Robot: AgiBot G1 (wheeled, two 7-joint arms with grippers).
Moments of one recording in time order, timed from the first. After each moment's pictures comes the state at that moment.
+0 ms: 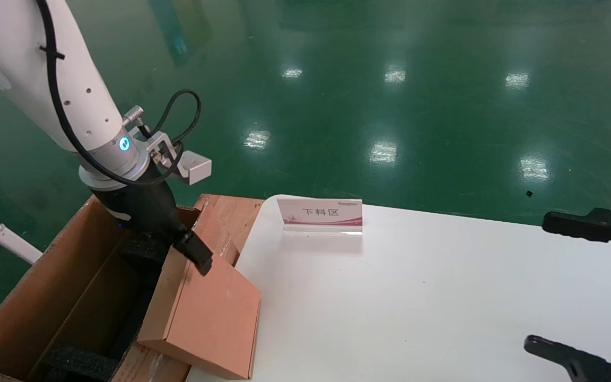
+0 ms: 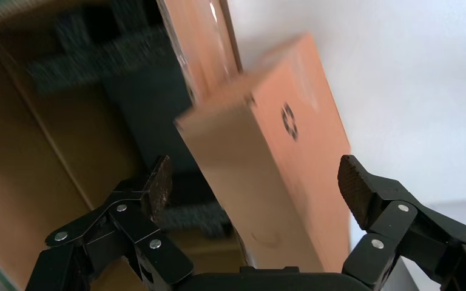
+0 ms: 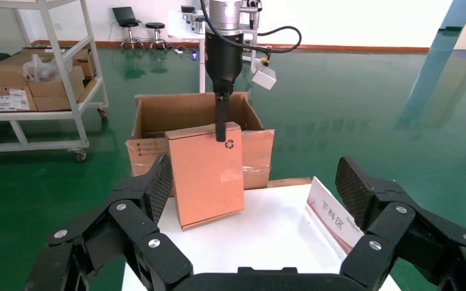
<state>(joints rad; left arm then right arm) -2.19 0.87 1.73 -1.07 1.51 1.60 -1.72 1.08 -0.61 -0.28 1.28 -0.73 -1.50 0.19</state>
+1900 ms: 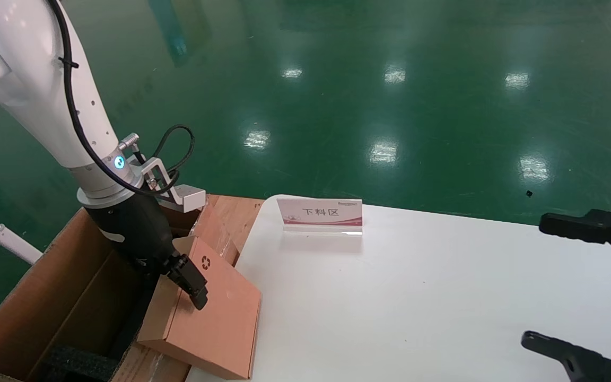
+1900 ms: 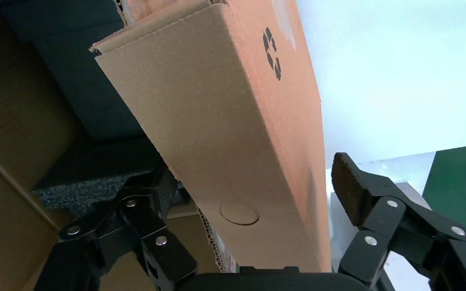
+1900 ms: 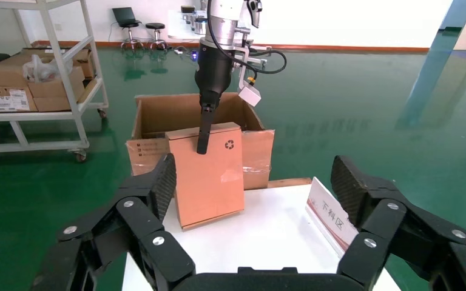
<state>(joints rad) -2.21 0.94 2.08 -0.76 1.15 1.56 -1.46 1.08 -0.61 -0.28 1.28 -0.73 -1.49 0.18</state>
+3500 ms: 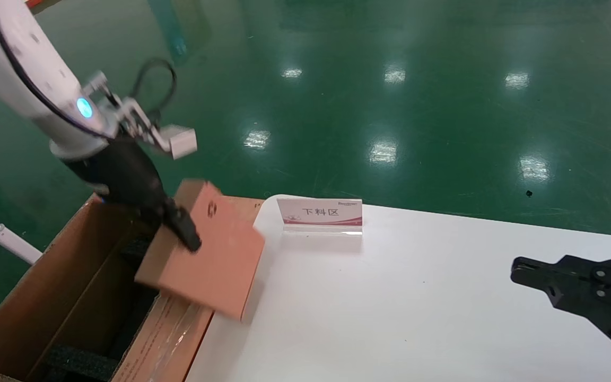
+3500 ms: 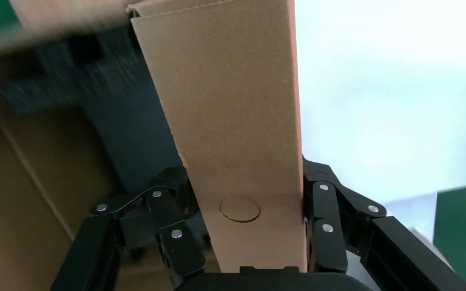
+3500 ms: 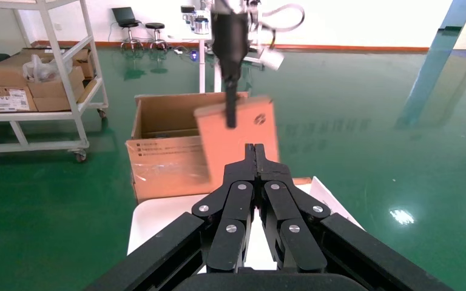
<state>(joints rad) -2.40 0.89 2.04 -0.81 1.18 1.51 -1.42 1.08 -0.61 -0.29 1.28 -0.73 -1.49 0.18</state>
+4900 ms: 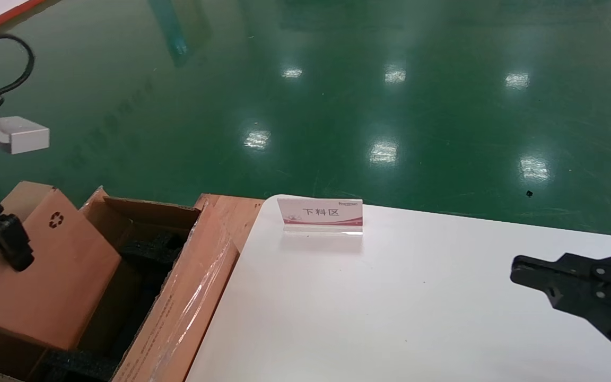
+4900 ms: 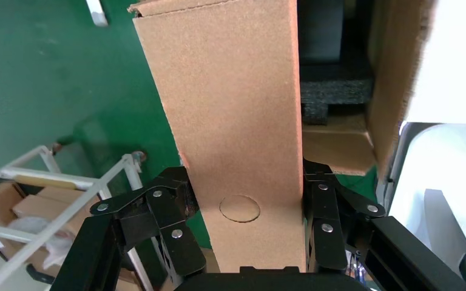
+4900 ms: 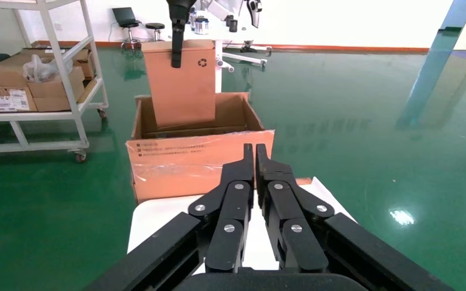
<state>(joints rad) -2.80 0.93 2.75 -0.92 1.01 1.57 -1.37 1.08 -0.61 -0.29 1.28 -0.72 -1.49 0.18</state>
